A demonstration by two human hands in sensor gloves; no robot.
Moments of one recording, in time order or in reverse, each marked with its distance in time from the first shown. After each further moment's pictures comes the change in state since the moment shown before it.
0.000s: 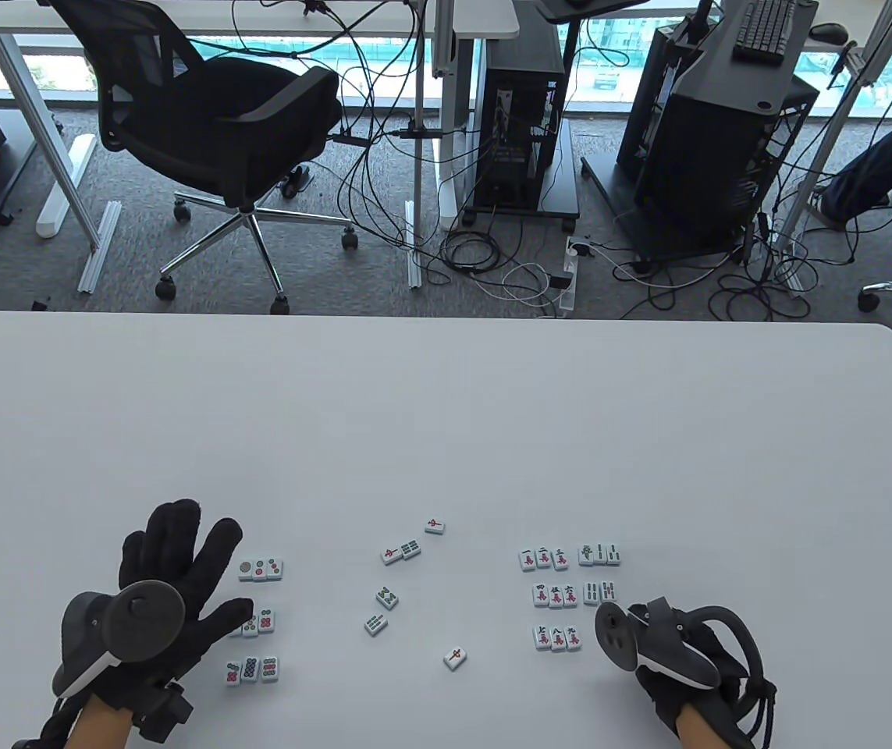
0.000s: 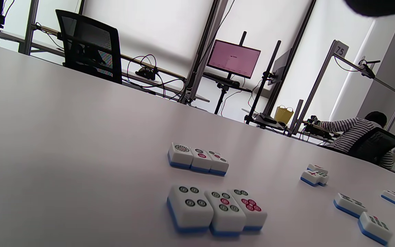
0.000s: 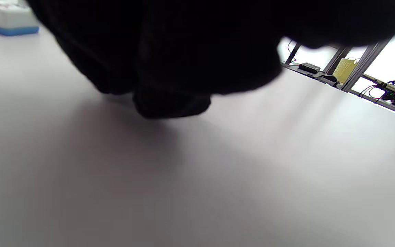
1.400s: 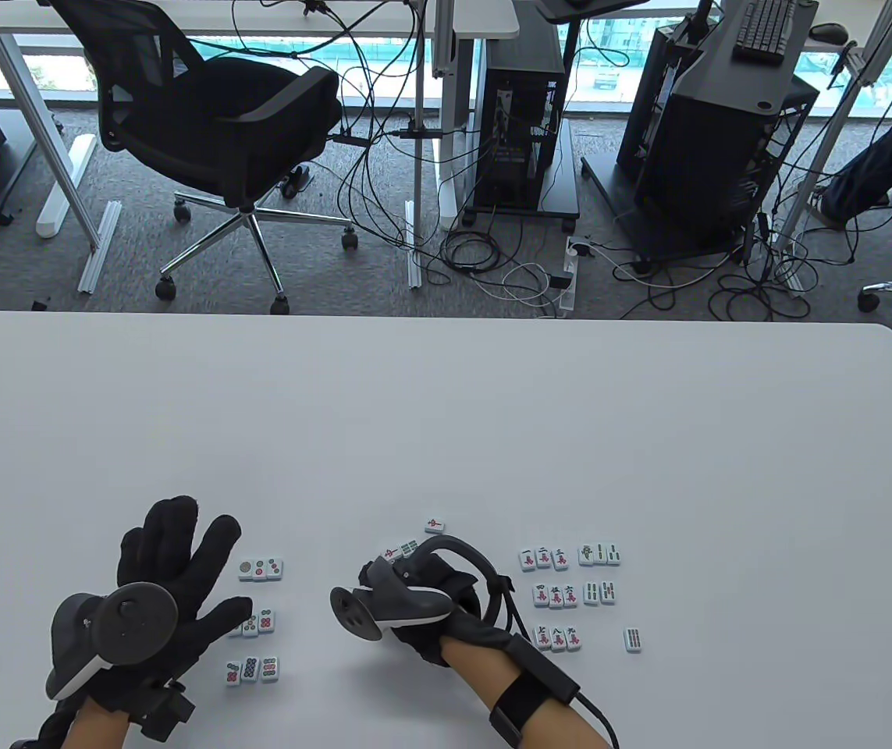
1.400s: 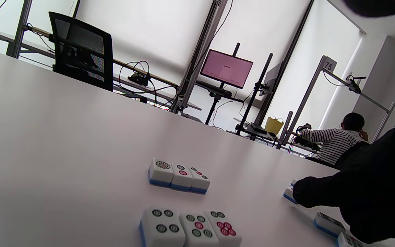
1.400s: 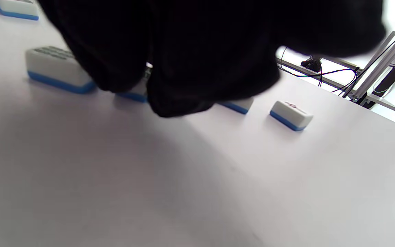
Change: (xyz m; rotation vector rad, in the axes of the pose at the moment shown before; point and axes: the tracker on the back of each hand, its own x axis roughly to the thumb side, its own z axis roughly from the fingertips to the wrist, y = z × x) left_hand 0.001 0.006 0.001 0.040 -0.031 0.047; right_hand 0.248 -0.100 -0.082 -0.142 -0.524 0.147
